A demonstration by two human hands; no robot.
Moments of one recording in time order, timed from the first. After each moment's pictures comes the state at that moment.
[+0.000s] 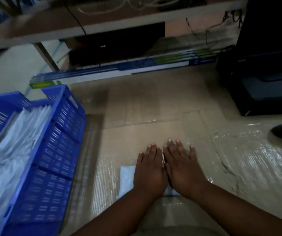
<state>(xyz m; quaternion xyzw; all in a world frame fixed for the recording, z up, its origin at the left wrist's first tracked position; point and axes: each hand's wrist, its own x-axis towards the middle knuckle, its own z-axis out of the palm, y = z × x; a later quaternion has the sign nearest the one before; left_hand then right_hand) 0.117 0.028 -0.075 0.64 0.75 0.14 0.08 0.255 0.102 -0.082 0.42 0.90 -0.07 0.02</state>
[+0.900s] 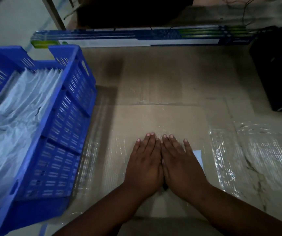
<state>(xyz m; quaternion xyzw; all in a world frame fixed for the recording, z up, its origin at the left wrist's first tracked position) 0.061 -0.028 -0.102 0.66 0.73 0.20 0.00 0.207 0.055 -0.092 0.32 0.94 -0.05 -0.03</state>
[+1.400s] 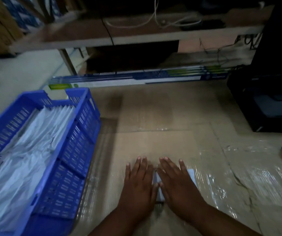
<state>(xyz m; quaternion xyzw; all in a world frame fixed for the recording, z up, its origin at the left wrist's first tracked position) 0.051 -0.046 -0.078 0.66 0.74 0.13 0.01 0.223 0.052 -0.072 0.29 0.95 -0.05 -0.08</state>
